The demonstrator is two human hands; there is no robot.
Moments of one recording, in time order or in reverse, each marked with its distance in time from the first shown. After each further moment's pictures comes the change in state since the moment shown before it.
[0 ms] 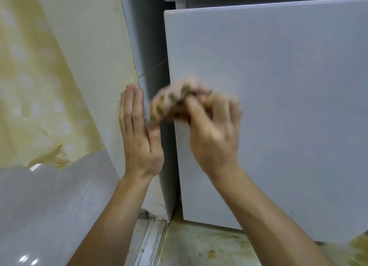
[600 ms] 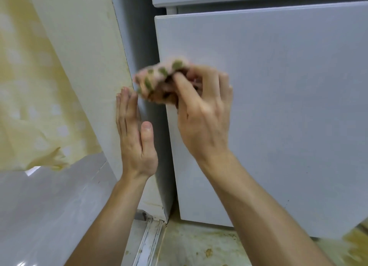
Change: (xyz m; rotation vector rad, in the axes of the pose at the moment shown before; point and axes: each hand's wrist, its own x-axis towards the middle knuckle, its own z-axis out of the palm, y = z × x) left_hand -0.003 0.004 0.001 -0.129 0.027 -0.048; right_hand 0.042 -0.010 -0.004 0.049 -0.030 0.088
